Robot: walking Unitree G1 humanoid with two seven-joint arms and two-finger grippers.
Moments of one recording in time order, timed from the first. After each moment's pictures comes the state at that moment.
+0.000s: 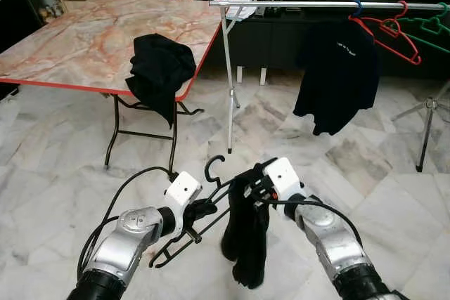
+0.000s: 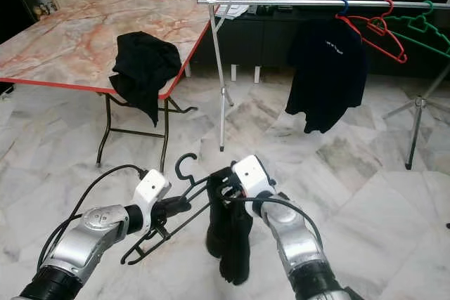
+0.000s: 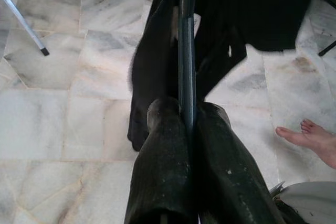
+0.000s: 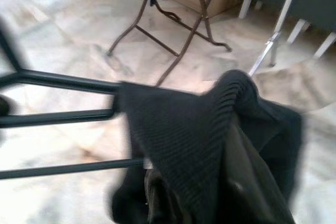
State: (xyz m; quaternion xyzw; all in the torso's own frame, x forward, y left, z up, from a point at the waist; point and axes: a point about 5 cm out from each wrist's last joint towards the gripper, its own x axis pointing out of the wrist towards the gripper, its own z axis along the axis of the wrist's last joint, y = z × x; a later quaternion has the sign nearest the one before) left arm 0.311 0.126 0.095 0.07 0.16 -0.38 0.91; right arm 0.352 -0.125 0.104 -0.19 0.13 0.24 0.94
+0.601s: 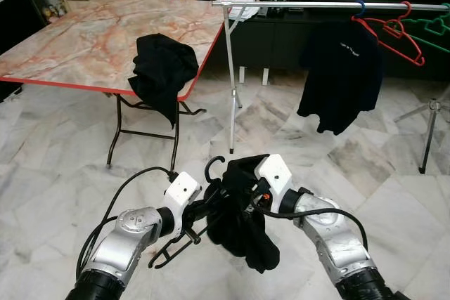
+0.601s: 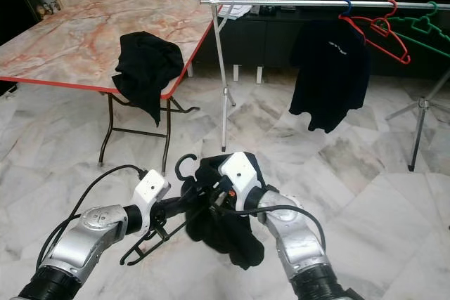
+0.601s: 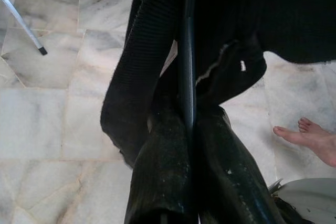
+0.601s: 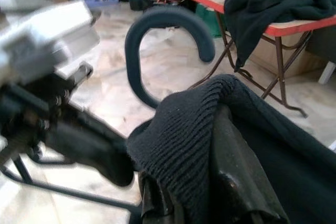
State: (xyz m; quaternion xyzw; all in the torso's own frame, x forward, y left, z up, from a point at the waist) left arm 0.310 0.127 0.095 0.07 0.16 -0.38 0.91; right arm 0.324 -0.101 0.126 -0.13 0.03 0.45 0.88
